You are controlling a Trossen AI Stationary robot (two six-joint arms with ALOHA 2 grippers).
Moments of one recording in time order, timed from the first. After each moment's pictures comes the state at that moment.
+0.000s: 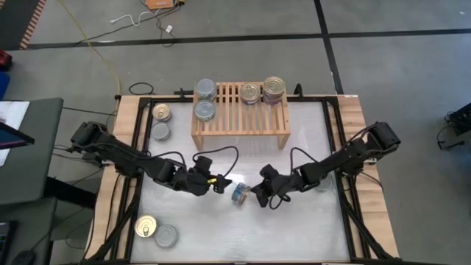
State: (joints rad) left arm -0.38 1.46 1.01 -0.20 -0.51 -1.44; right arm 0.37 1.59 0.73 0.24 0.29 1.03
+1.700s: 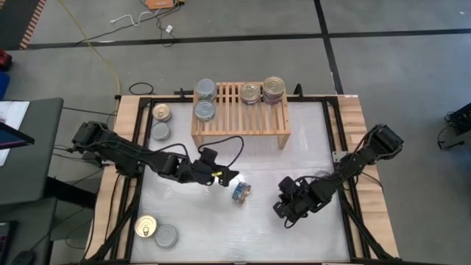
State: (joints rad) left arm -0.30 1.47 1.03 -0.09 -0.51 -1.23; right arm 0.62 1.59 0.81 -0.47 0.43 1.39
